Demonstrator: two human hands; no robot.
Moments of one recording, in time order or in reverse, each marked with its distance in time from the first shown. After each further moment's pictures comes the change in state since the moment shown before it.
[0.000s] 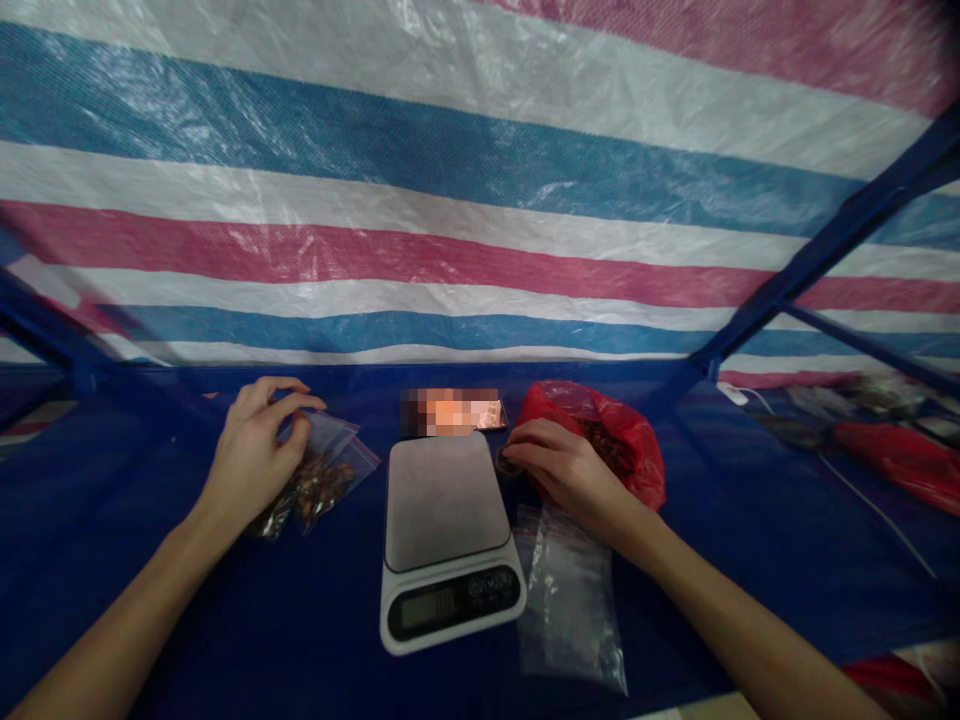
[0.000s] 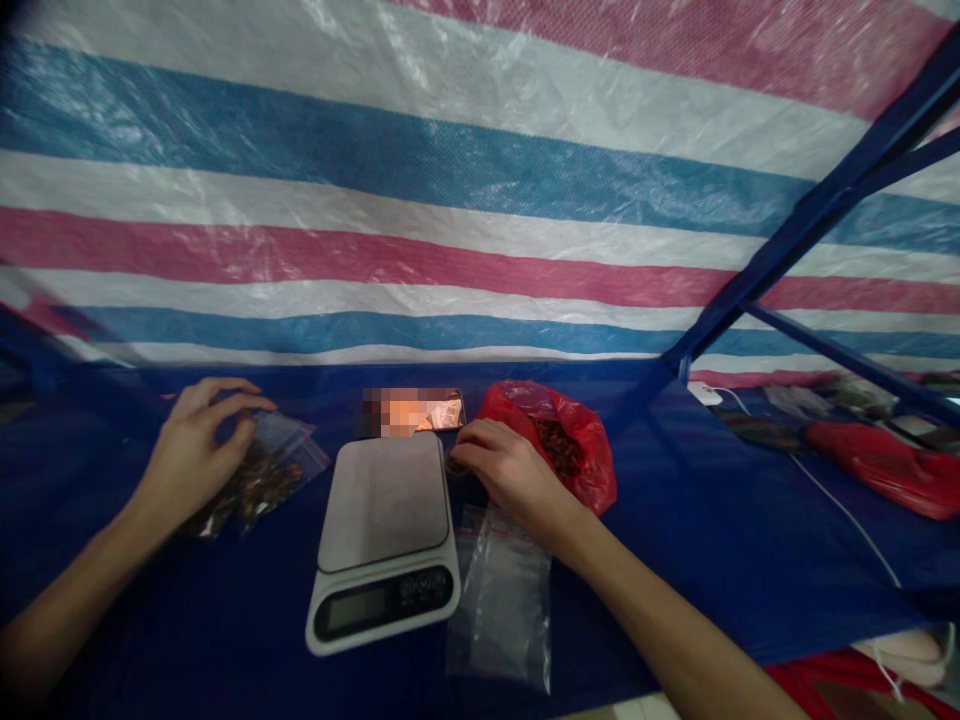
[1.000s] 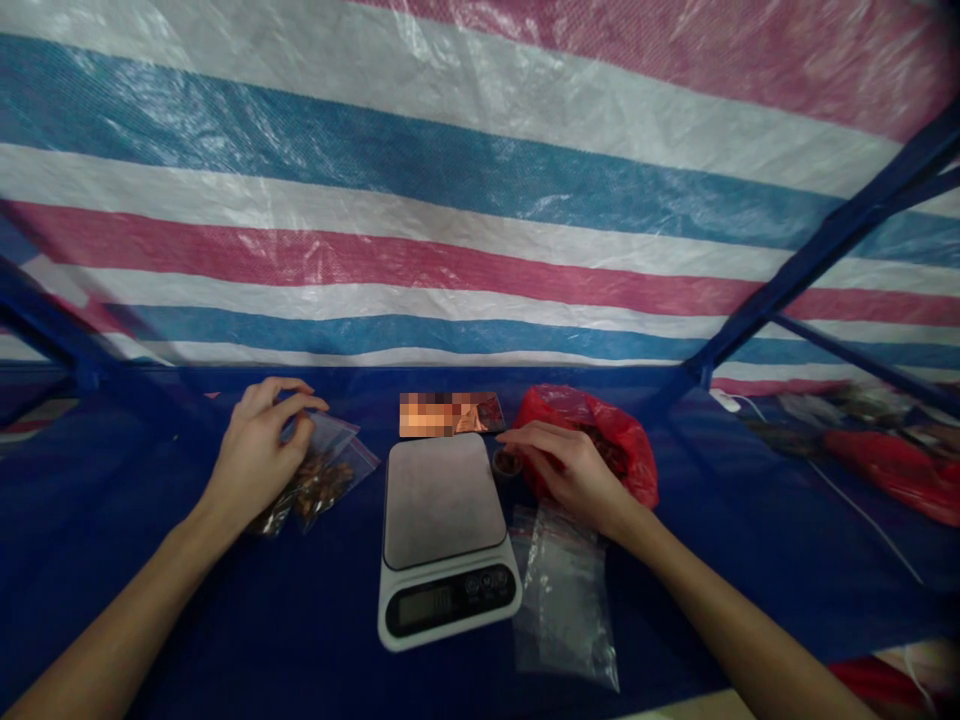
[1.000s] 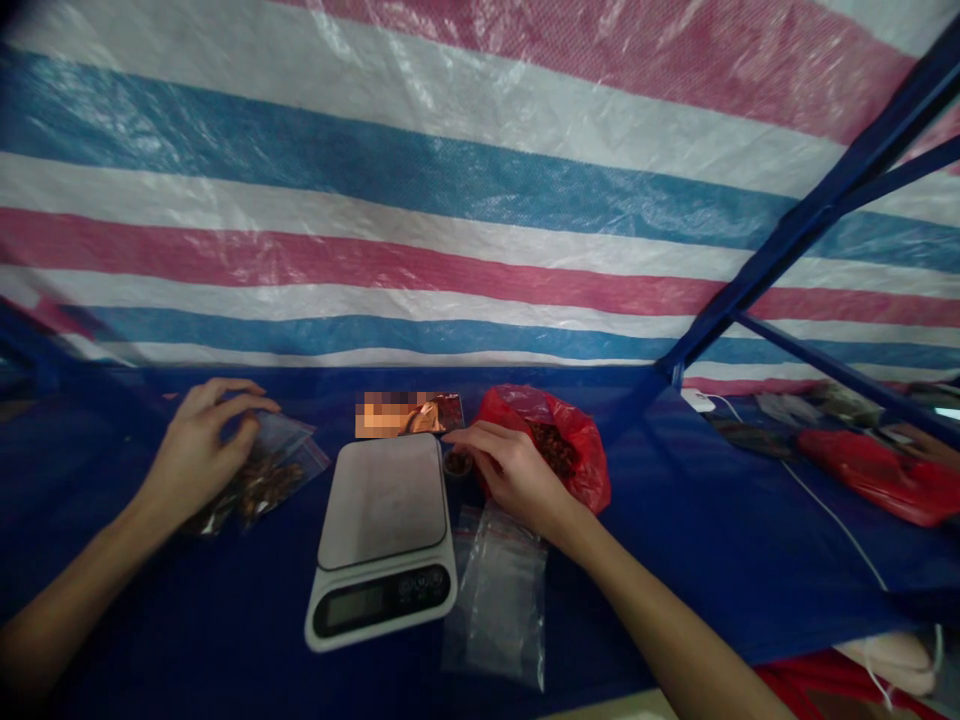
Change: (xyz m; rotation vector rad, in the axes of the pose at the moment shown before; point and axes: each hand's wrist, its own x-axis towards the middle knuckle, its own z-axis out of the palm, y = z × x) left_hand 0.001 0.004 0.000 -0.008 0.008 -0.028; right_hand 0.001 -0.001 -0.008 0.222 0.049 0.160
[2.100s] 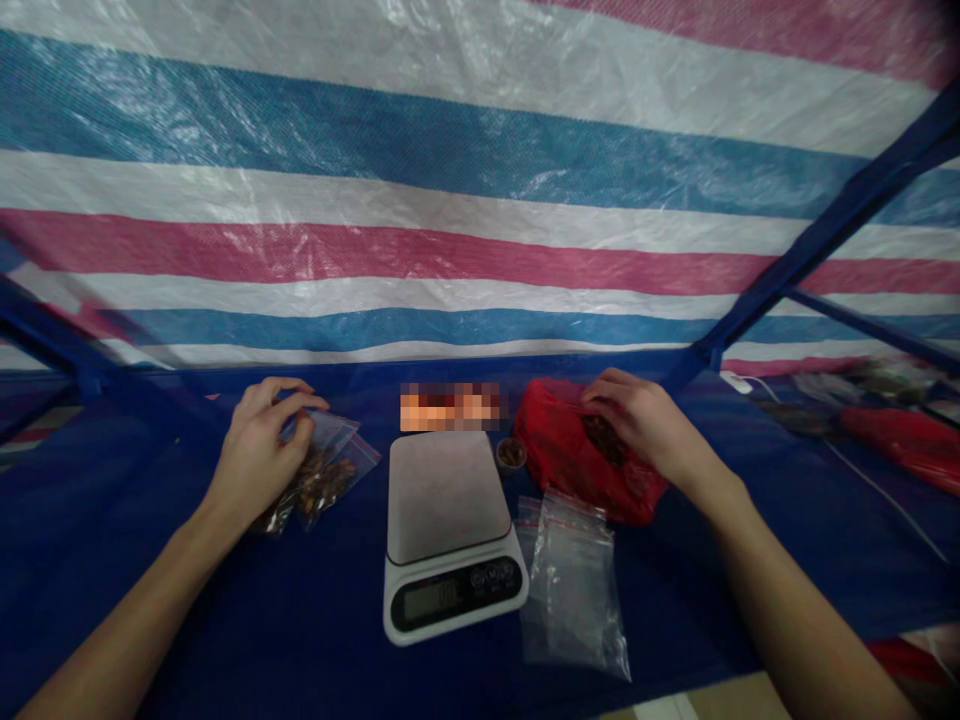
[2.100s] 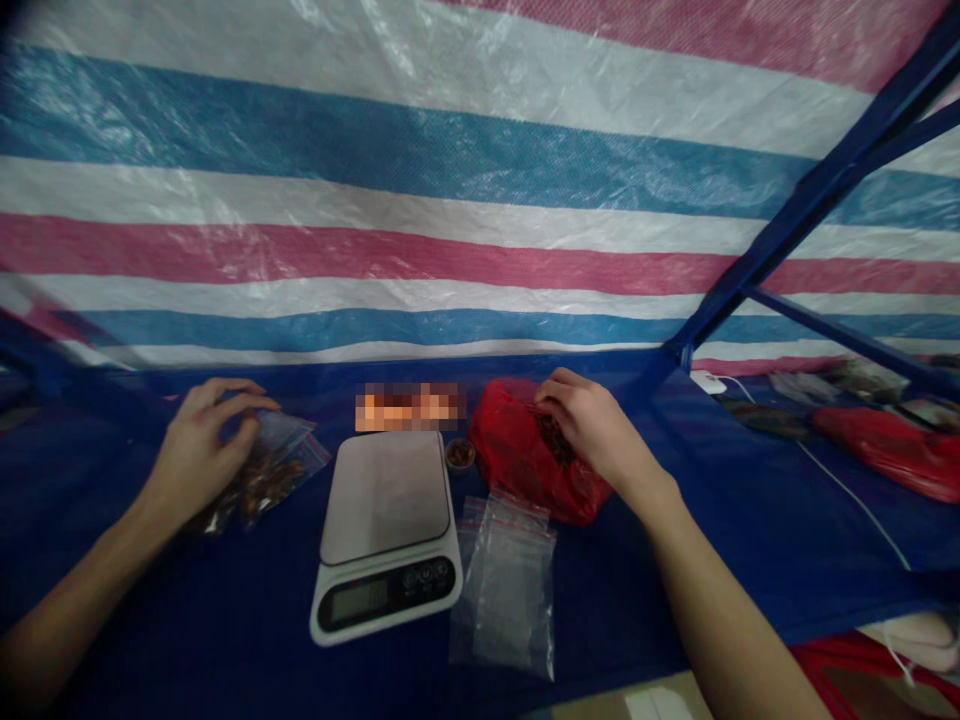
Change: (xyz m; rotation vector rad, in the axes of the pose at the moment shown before) left_hand 0.001 0.004 -0.003 0.054 -0.061 0.022; right_hand -0.010 0.045 -0.078 -0.371 -0.022 0.178
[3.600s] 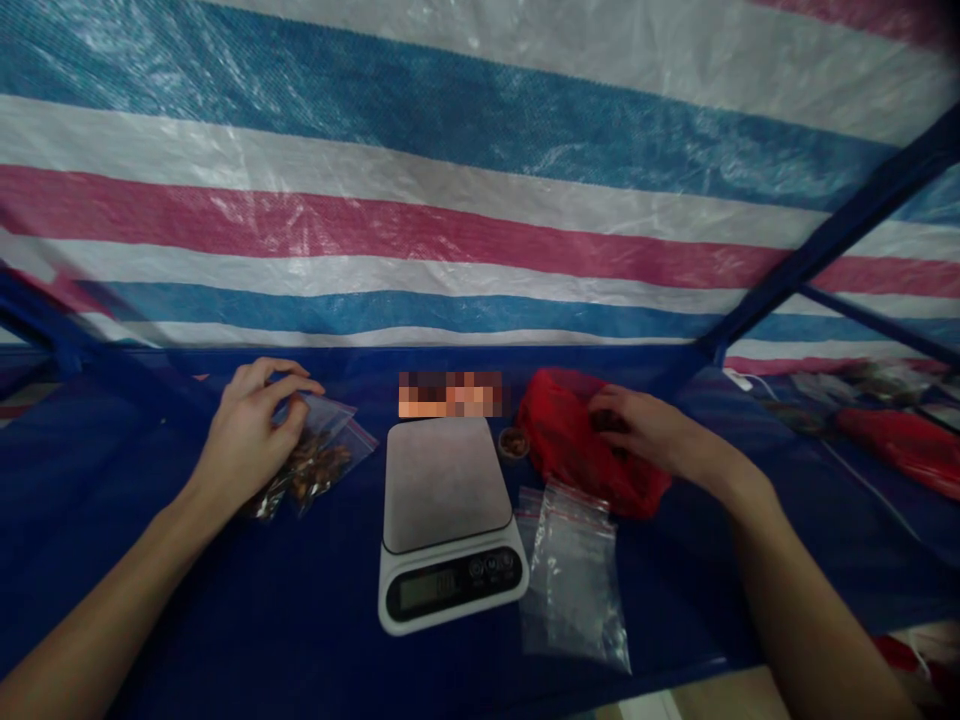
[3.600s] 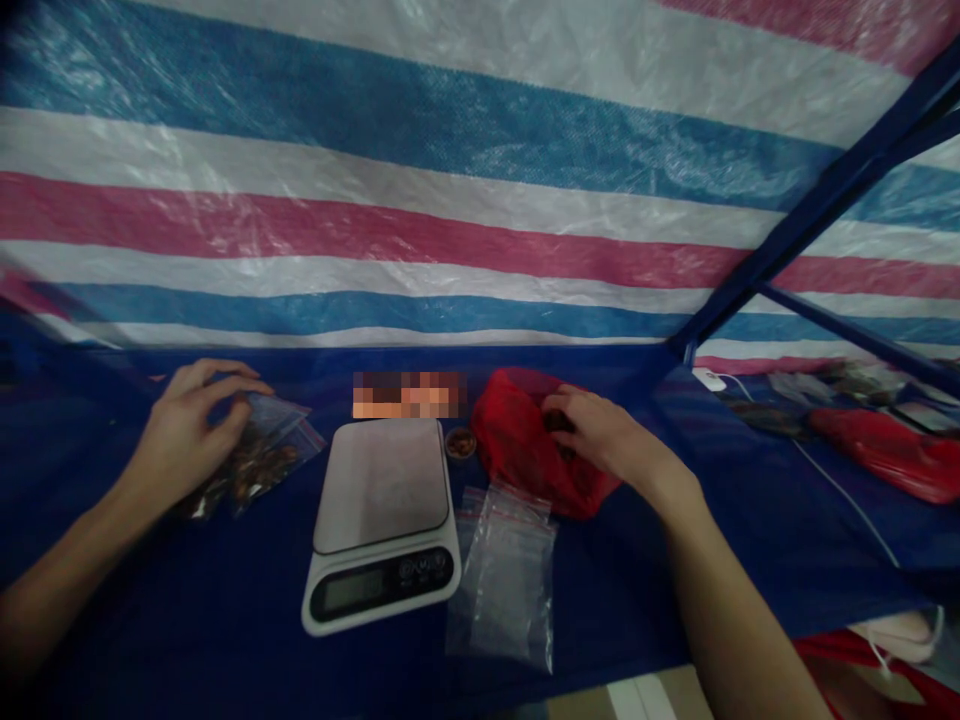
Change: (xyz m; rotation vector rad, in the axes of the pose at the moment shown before) left_hand -0.001 -0.006 0.003 -0.003 0.008 0.045; right_hand -0.011 0.024 0.005 -0.139 -0.320 0.076
